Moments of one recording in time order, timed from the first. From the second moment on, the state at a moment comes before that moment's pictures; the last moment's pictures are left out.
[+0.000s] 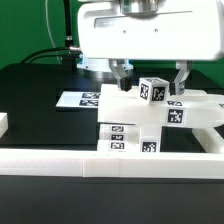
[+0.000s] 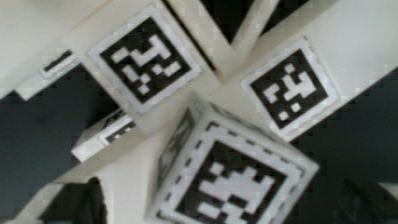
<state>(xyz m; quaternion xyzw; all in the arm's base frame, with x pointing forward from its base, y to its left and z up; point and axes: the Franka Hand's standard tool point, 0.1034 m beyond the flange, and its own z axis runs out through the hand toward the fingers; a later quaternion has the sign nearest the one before) 0.655 0.025 0.121 -0.97 0.24 -0.01 0.06</state>
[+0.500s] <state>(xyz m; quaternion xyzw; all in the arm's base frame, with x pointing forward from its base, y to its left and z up) 0.654 0.037 0.118 -1.00 0.05 -0.03 0.06</state>
